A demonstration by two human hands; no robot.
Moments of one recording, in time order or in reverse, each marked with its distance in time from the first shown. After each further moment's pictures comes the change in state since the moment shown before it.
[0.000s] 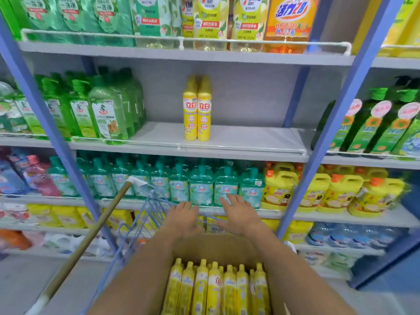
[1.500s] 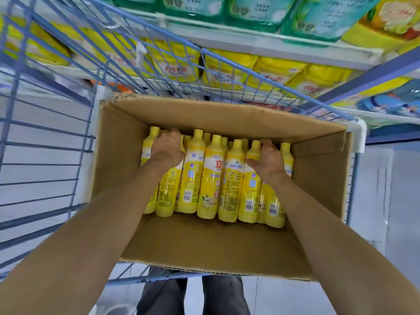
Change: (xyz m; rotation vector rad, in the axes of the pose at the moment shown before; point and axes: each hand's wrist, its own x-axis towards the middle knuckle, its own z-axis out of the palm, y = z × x) left_hand 0.121 -0.011 0.381 -0.345 -0.478 -0.372; right_hand 0.054 0.102 0.408 0.500 -0.409 0.651
